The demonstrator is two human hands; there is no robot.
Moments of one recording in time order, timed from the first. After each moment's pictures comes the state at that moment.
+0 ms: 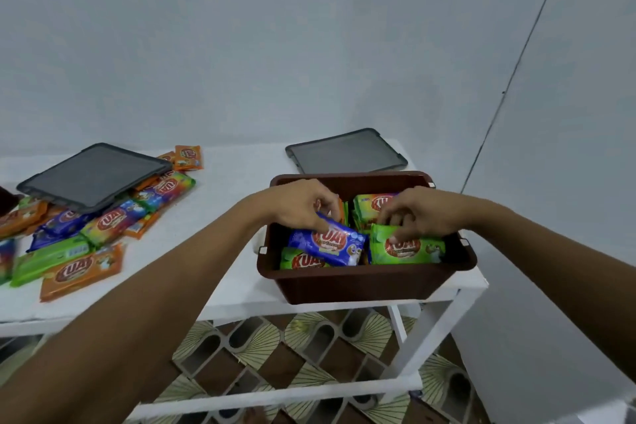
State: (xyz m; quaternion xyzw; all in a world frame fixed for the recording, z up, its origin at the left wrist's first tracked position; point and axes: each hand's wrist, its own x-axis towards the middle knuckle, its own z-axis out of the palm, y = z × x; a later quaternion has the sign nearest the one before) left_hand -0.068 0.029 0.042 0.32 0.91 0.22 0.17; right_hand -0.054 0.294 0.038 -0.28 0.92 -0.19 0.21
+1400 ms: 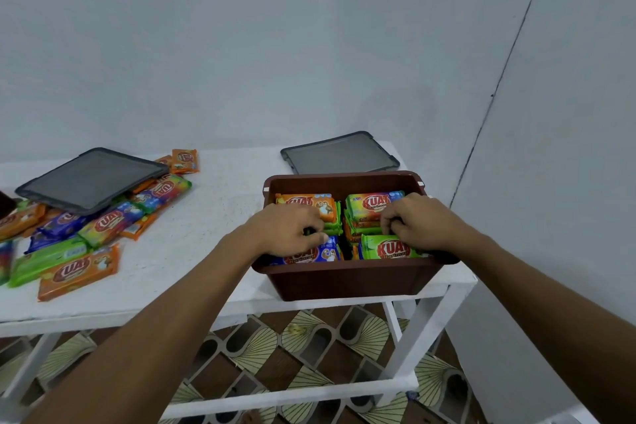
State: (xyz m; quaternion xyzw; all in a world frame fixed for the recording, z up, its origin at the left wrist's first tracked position) left_hand -0.045 0.021 0.005 0.36 0.93 0.07 0.04; right_hand -0.034 0.299 0.009 -0.24 0.97 -0.10 0.03
